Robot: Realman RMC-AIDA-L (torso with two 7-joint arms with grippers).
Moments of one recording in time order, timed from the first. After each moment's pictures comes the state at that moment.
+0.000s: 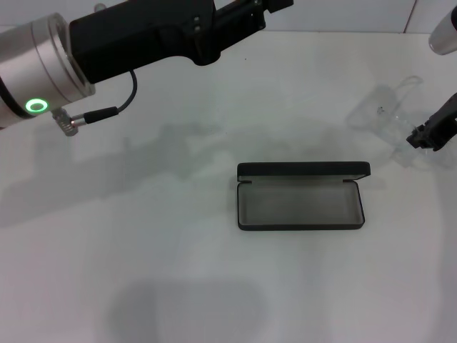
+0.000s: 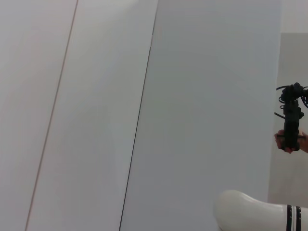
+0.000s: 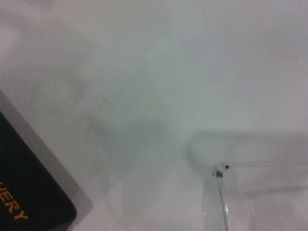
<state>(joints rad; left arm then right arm) -0.33 -2.09 1.32 1.18 1.16 1.39 -1.60 0.80 2.00 -1.05 -0.90 -2.70 -1.31 2.15</state>
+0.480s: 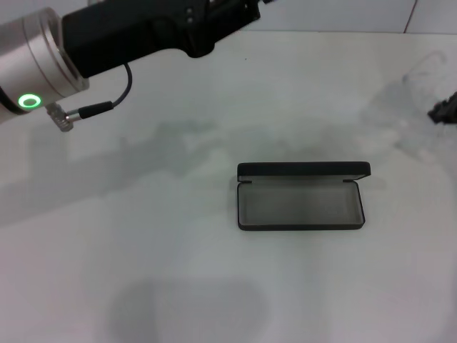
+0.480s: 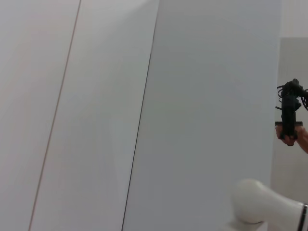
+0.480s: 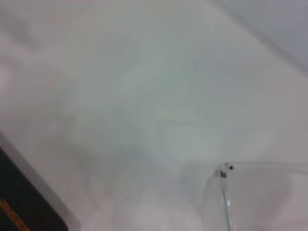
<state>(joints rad) -0.33 -2.09 1.30 1.18 1.15 1.40 -1.60 0.71 2.01 -0.98 -1.17 -2.68 -1.45 2.19</state>
